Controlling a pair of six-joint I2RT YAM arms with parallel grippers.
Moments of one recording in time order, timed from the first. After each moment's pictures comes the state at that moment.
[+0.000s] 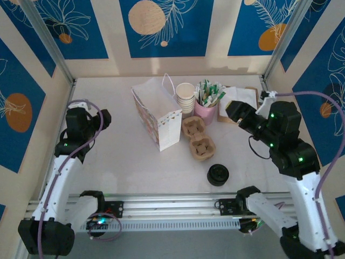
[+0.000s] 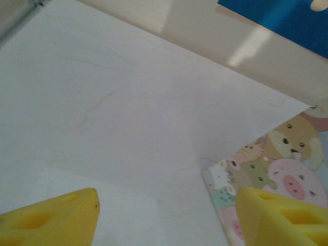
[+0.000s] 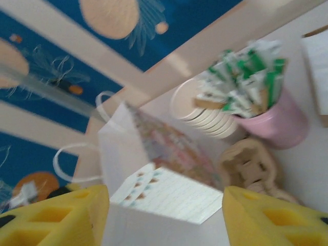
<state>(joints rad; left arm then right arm) -0.05 0.92 0.85 -0.44 0.01 -0.44 0.35 0.84 1.38 -0.90 -0.11 0.79</state>
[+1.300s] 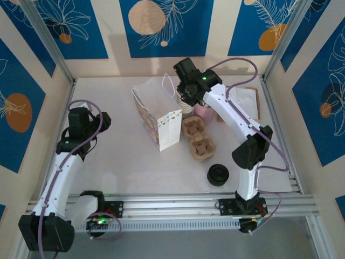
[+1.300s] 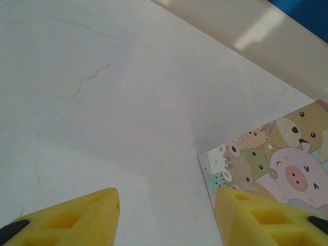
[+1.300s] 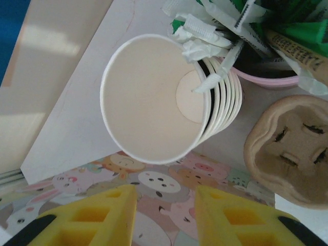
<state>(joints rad) -0.05 0.95 0.85 -0.49 0.03 -0.53 0.61 1.92 2.11 -1.19 0.27 1.40</state>
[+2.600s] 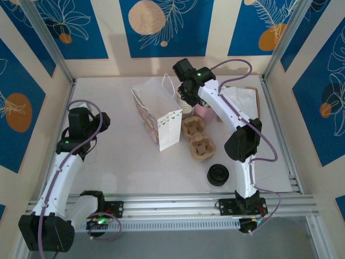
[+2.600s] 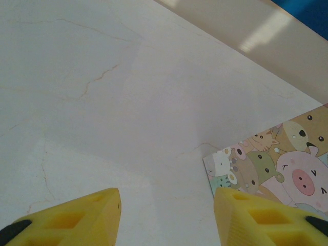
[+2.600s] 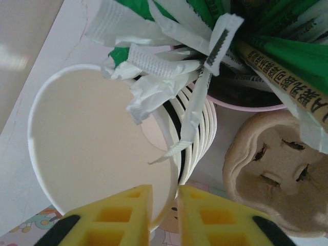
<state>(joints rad) -0.05 0.95 0.85 -0.50 0.00 -0.53 0.56 2.05 2.19 -1.28 0.27 1.42</state>
